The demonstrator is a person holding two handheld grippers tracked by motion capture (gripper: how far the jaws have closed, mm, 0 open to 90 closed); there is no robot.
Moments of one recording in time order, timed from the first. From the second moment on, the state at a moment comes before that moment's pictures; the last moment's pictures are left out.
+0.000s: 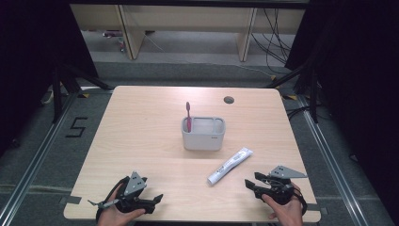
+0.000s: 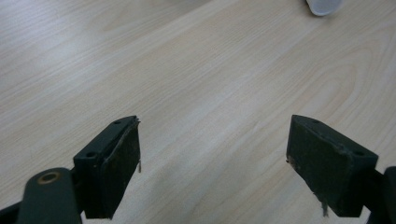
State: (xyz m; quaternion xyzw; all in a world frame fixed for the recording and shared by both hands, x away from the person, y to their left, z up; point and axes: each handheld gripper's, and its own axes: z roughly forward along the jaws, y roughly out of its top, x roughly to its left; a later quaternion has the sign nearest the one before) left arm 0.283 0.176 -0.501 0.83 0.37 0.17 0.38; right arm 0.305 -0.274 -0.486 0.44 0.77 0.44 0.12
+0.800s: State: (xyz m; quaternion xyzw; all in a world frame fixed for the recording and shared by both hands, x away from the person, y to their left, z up) left arm 0.283 0.176 -0.499 0.83 0.37 0.17 0.39; right arm 0.323 -0.212 -0.474 0.35 0.83 0.42 0.13
